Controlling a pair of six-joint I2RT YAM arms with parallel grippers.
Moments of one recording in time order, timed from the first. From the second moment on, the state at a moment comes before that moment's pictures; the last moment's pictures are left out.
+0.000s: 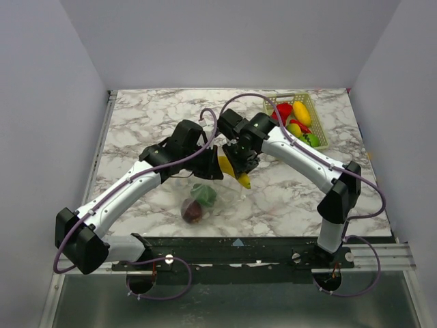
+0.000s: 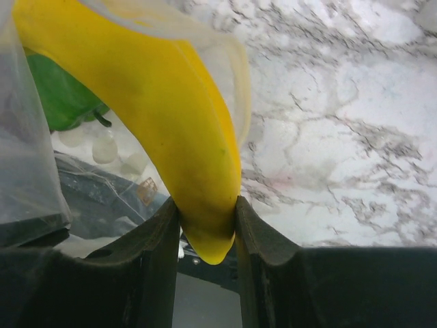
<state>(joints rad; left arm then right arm) -0.65 1.28 1.16 -0.64 0.41 -0.42 0.86 1.83 1.85 -1.31 0.08 0.35</state>
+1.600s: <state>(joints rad) -0.63 1.32 1.24 -0.68 0.49 -0.50 0.48 1.15 1.08 -0.53 0.27 0.67</state>
